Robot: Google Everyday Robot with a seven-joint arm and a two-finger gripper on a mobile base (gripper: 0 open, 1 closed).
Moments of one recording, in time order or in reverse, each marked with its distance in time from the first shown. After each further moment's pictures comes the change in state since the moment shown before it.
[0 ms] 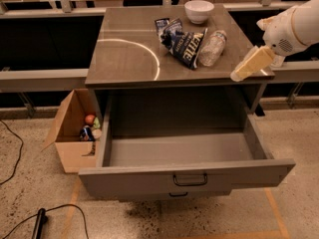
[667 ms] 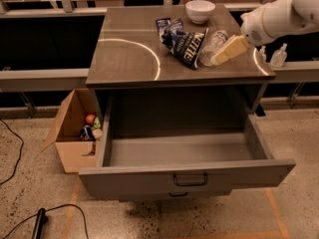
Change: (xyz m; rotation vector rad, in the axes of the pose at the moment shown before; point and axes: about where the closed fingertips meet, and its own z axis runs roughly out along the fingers) arm -0.025 -0.055 0.076 0.051 -0.070 0.071
